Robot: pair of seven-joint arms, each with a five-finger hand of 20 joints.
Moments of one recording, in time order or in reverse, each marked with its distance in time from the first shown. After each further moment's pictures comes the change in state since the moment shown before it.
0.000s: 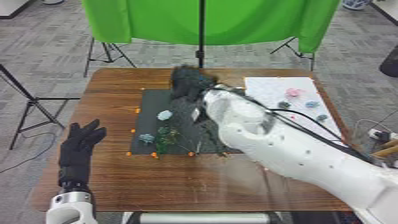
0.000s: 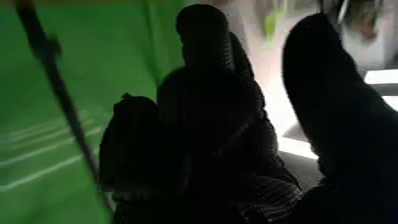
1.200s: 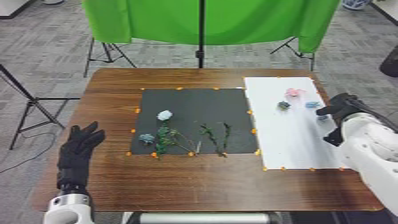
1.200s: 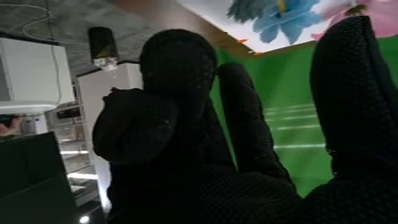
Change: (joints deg) left arm 1.1 -0.2 -0.8 -0.7 0.4 0.0 -1.9; right arm -38.9 21.7 45.5 3.0 1.0 -2.3 17.7
